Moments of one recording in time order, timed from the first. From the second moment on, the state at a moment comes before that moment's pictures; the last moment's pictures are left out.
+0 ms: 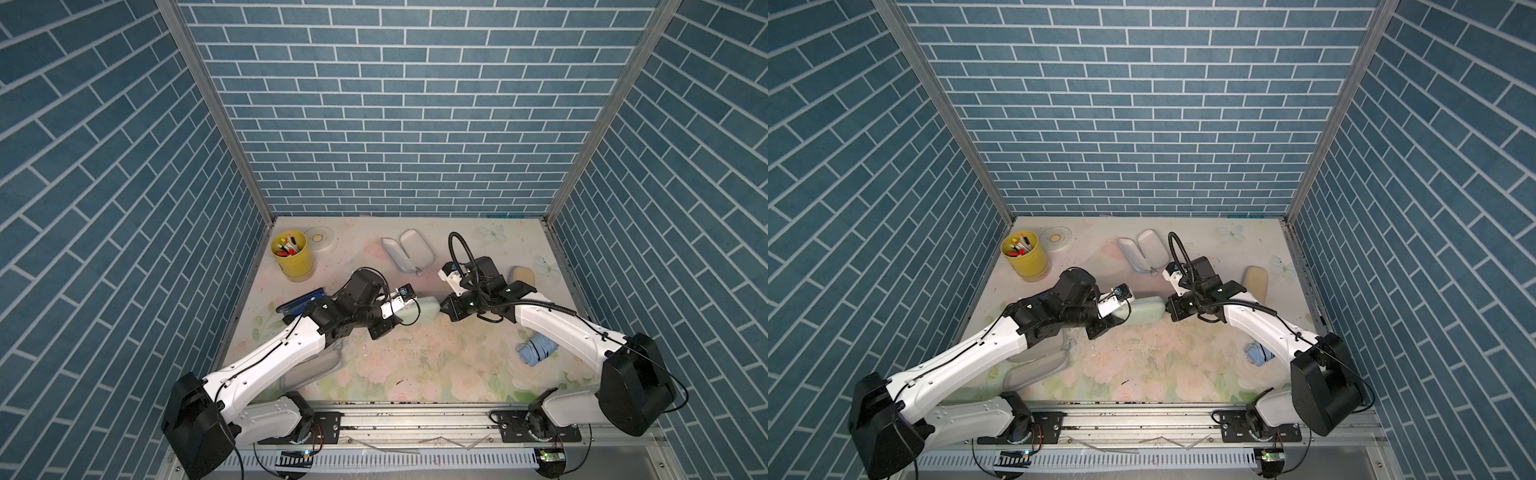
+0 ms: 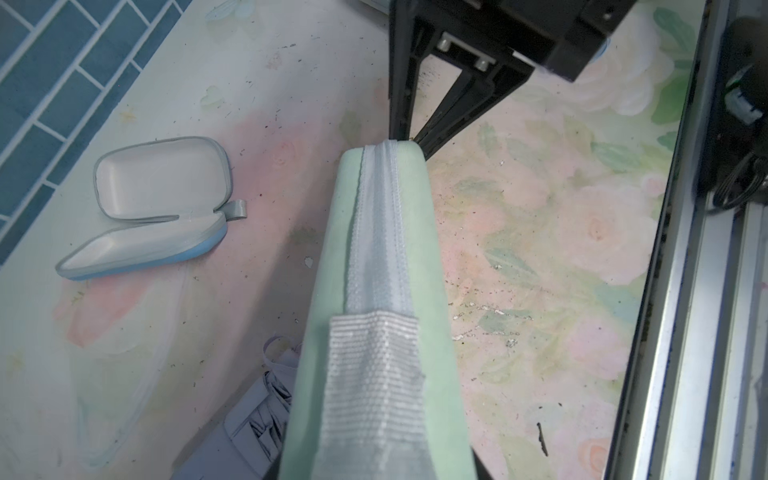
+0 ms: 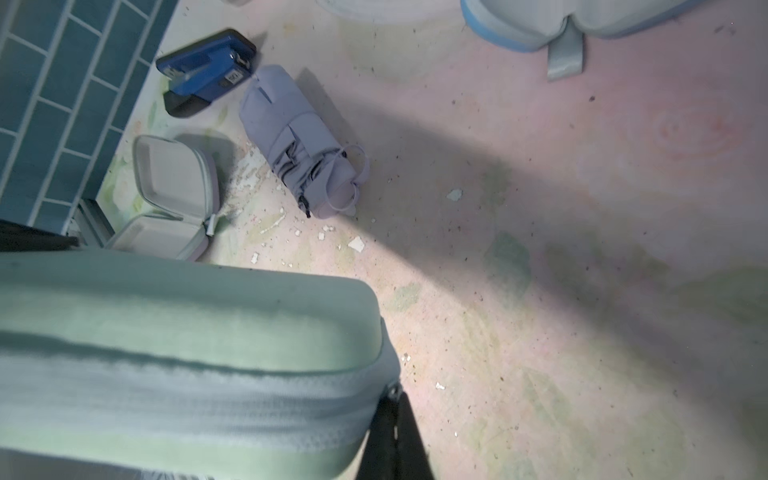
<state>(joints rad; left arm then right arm) -0.70 1.17 0.92 -0.54 0.23 0.36 0.61 1.38 0.93 -0.46 -0.42 0.18</state>
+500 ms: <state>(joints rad) -0.52 1.17 0.85 -0.21 0.28 -0.03 0.46 1.33 0.85 -0.37 -0.56 0.39</state>
